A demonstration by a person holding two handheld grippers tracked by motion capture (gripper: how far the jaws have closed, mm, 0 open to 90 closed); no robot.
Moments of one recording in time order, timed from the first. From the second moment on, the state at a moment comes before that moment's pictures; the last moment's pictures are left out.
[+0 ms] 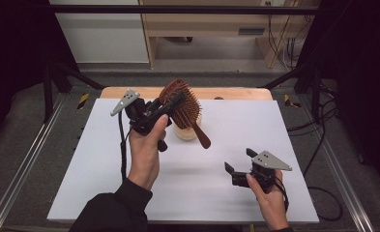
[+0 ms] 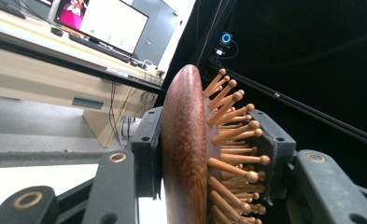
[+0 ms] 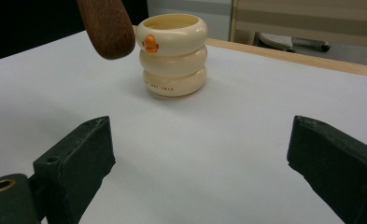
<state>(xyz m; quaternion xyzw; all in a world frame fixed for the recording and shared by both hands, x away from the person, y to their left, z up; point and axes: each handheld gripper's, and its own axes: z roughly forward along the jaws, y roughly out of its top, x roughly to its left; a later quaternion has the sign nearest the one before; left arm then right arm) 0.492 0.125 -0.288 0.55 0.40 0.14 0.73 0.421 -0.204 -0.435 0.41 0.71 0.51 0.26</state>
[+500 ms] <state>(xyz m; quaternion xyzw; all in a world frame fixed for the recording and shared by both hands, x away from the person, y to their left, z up) 0.511 0.131 -0.262 0.54 0.39 0.16 0.73 0.422 -0.212 -0.437 0.42 0.70 0.51 0.26</state>
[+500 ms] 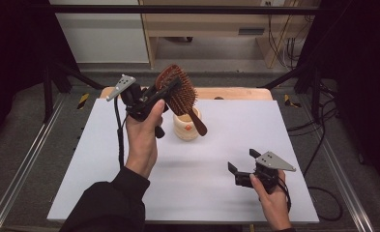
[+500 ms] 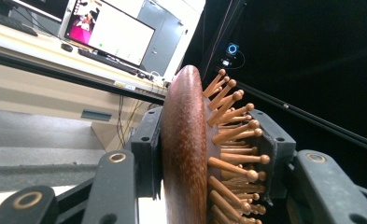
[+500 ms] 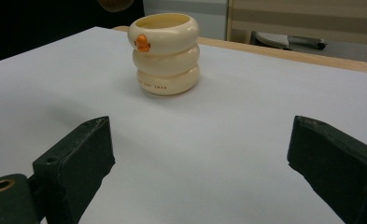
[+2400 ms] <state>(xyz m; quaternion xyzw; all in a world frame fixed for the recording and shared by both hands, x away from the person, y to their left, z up) 0.566 0.129 -0.258 0.53 0.40 0.23 0.71 0.424 -0.214 -0.437 0.41 0.70 0.54 0.25</state>
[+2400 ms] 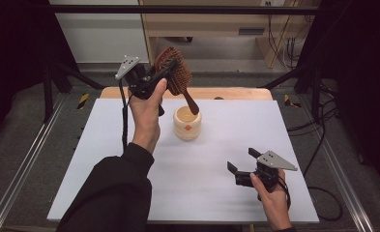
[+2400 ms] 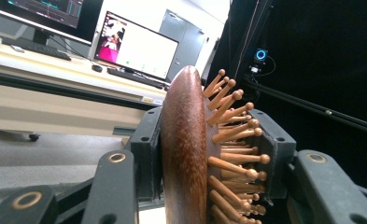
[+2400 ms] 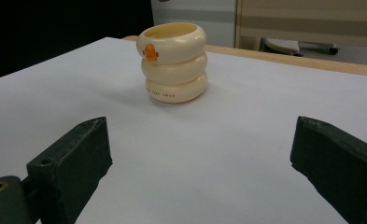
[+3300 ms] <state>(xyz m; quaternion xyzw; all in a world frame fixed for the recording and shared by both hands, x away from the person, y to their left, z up) 0.570 0.136 -0.267 0.55 0.41 0.25 0.68 0.425 -0.214 -0.437 0.41 0.70 0.54 0.24</state>
